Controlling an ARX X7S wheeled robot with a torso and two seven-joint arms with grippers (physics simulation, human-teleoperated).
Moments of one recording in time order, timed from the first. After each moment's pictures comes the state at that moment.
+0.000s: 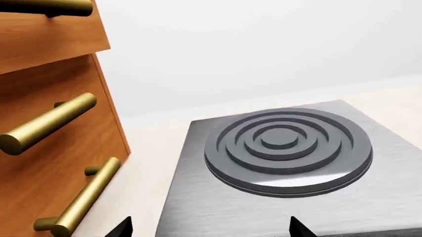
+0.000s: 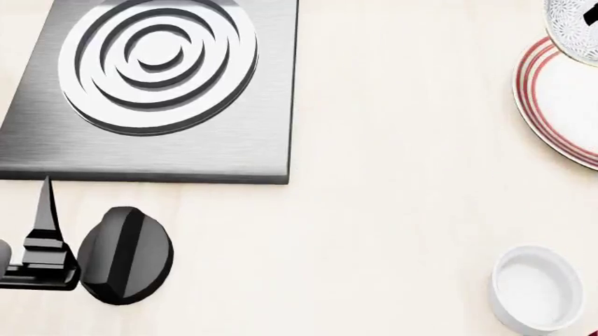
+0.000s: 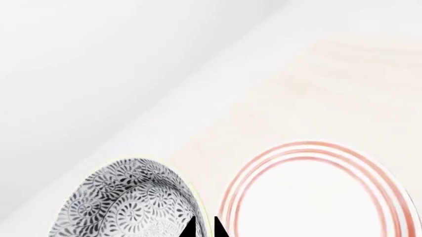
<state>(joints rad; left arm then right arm) -0.24 -0.41 0.10 0.54 -0.26 -0.46 -0.30 1.07 0.42 0.36 0.14 0.88 0.91 0.46</state>
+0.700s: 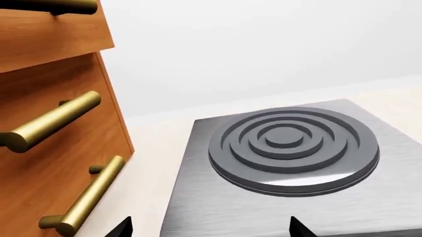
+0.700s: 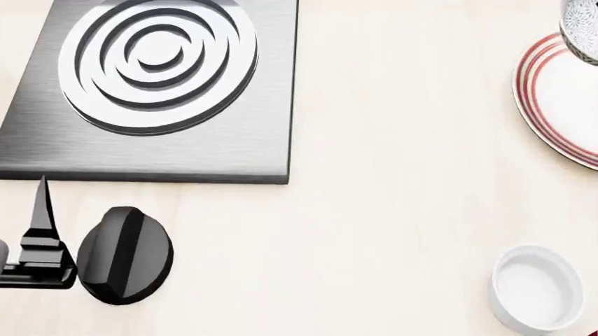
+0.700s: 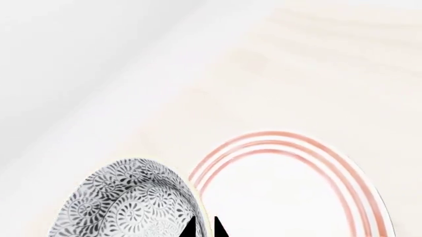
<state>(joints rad) -0.24 -0.42 0.10 0.53 -0.27 -0.46 -0.30 1.34 0.46 0.23 0.70 0.70 0.78 0.37</state>
